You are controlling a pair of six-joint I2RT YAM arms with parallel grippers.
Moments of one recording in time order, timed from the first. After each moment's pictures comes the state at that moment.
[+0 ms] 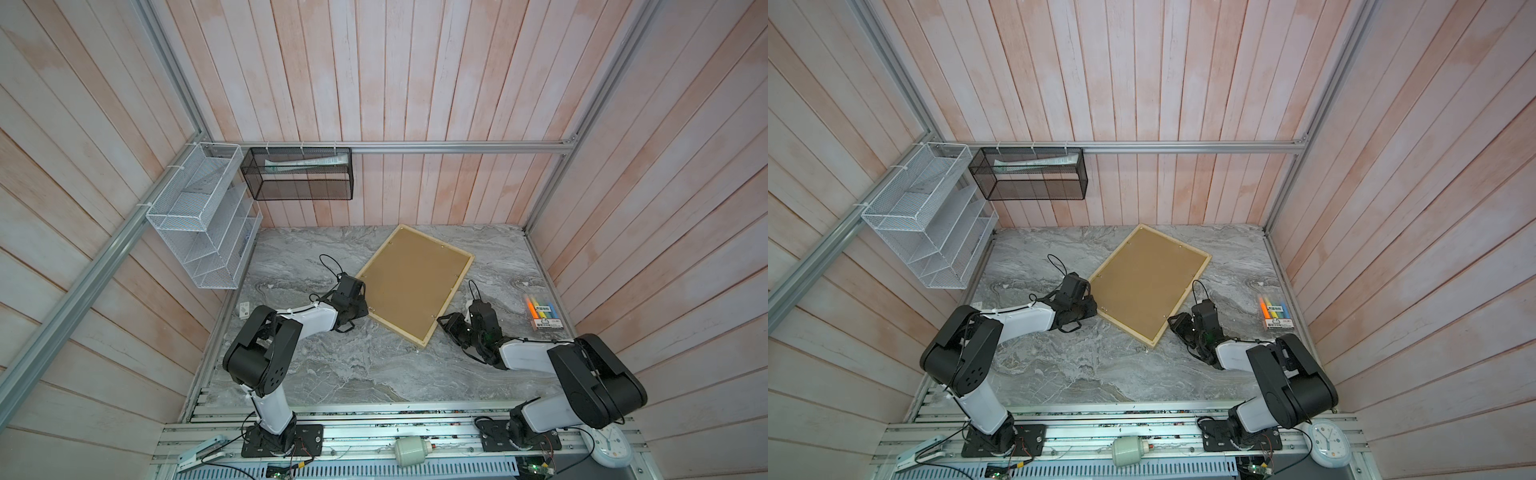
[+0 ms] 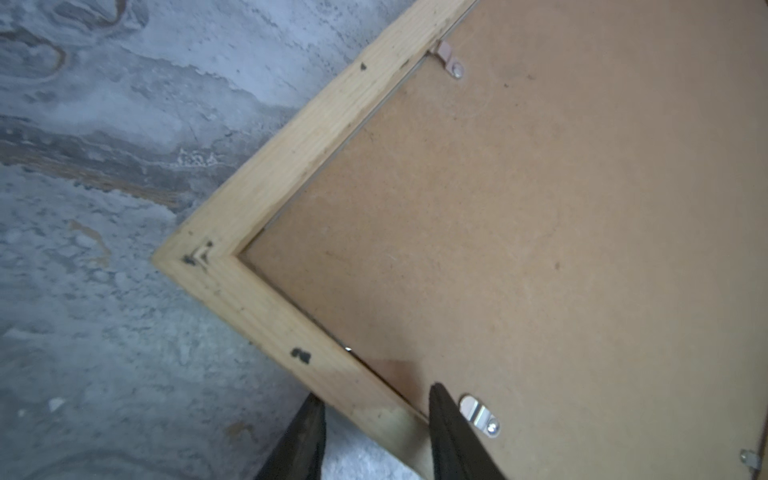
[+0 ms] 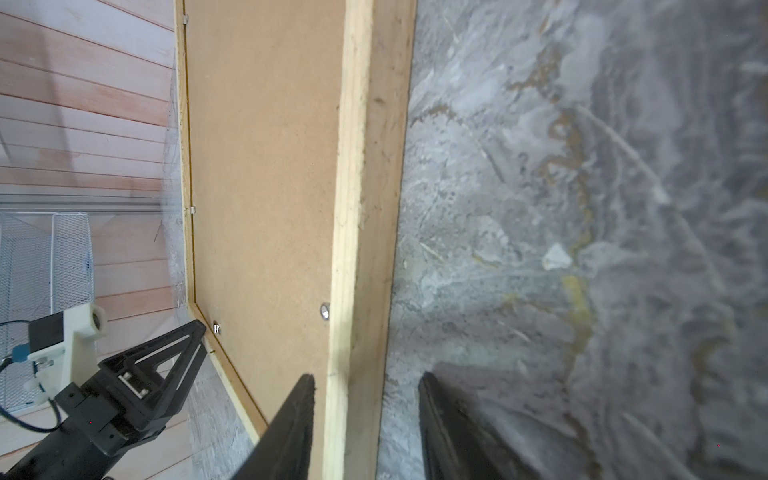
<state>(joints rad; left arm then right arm) -0.48 1.76 0.92 -0.09 -0.06 -0.63 0.40 1.48 0.39 0.41 -0.22 1.08</state>
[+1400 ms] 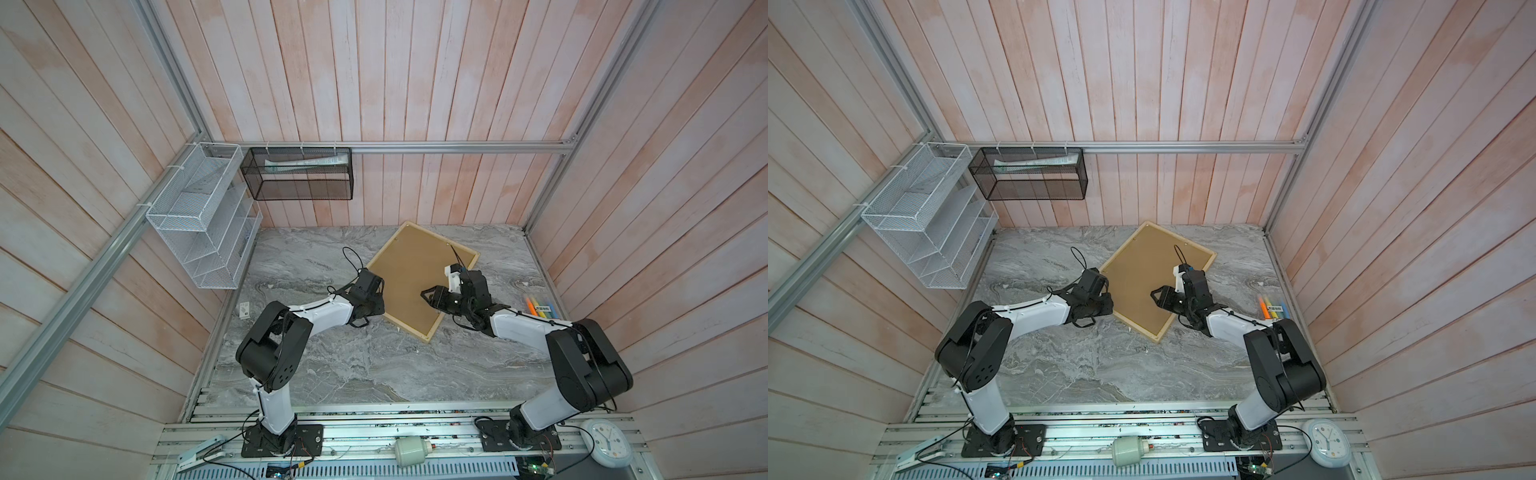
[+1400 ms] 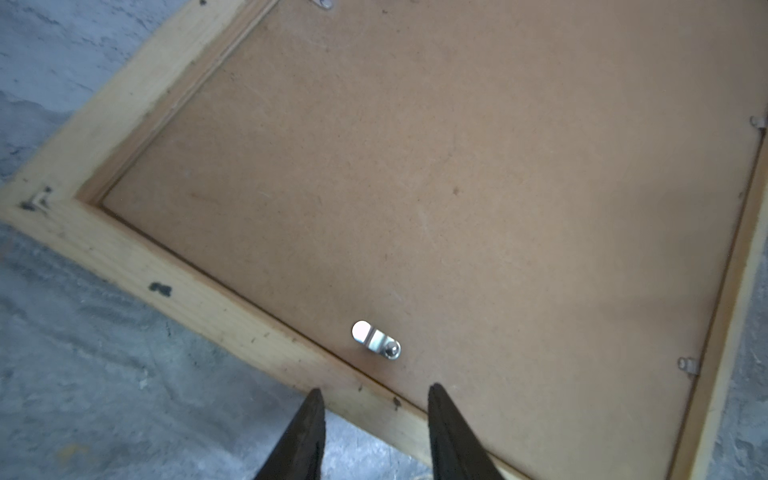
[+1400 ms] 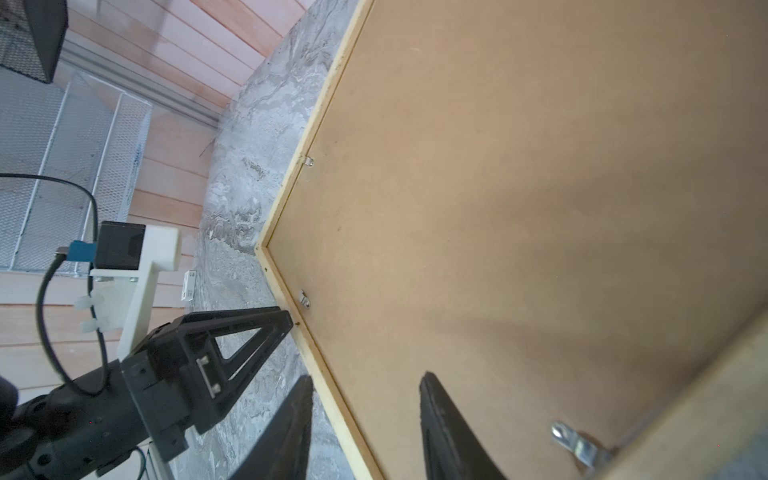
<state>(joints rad) -0.58 1.83 1.08 -0.21 -0.04 -0.61 0.41 1.60 0.77 0.23 -0.41 0.69</state>
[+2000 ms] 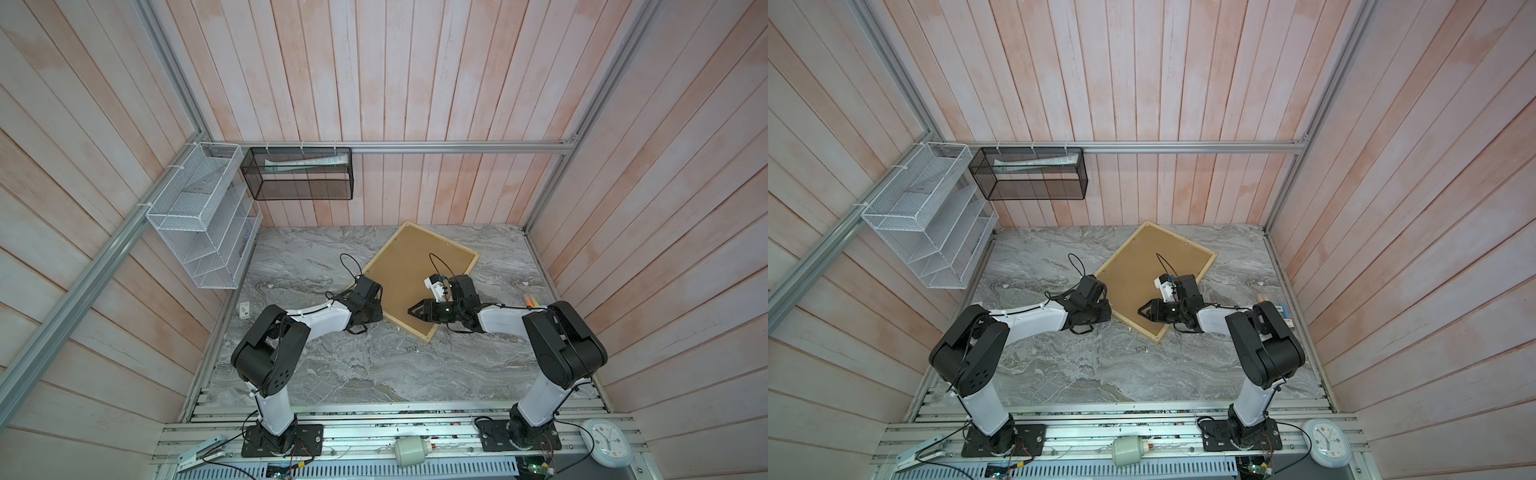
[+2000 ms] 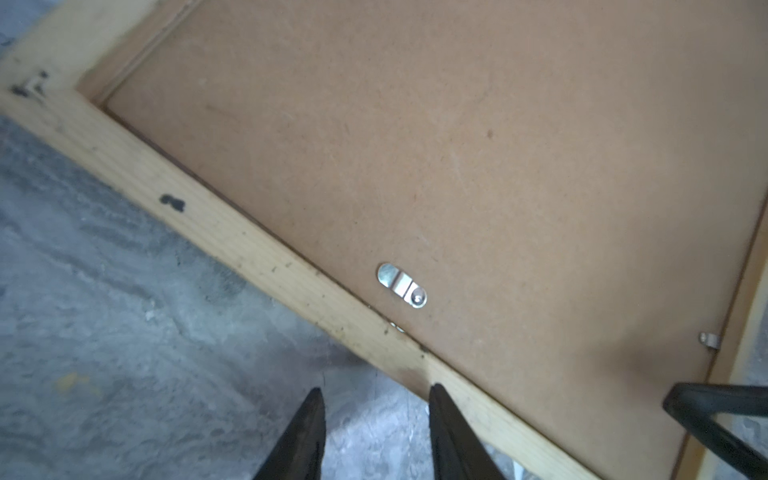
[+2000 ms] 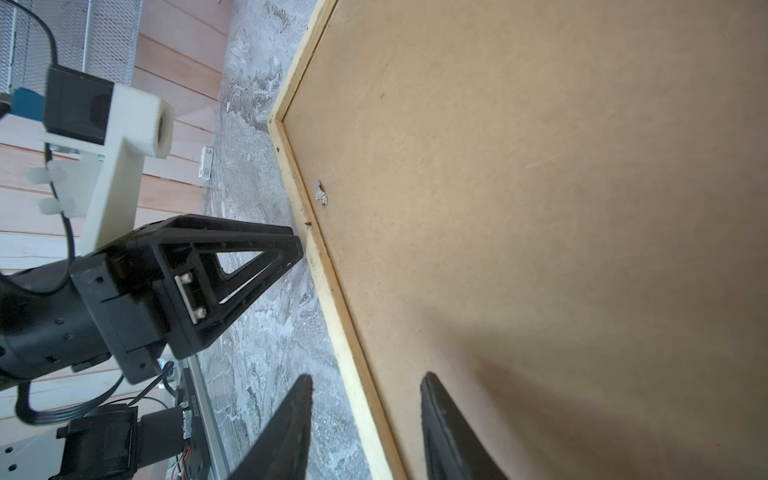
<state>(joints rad) -0.60 1.78 1.00 -0.20 -0.04 -0.66 0.44 1.74 0.78 0.21 -0.66 0.55</state>
